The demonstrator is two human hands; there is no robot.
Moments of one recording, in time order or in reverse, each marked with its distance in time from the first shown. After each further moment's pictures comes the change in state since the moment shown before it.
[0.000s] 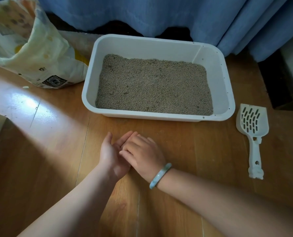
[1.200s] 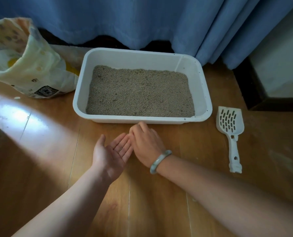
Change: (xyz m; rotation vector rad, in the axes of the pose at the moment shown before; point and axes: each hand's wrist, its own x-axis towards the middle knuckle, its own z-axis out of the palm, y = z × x) left_hand -0.017 -0.007 0.012 0.017 -0.046 0.065; right_hand 0.014 0.015 -0.046 -0.082 -0.034 0.115
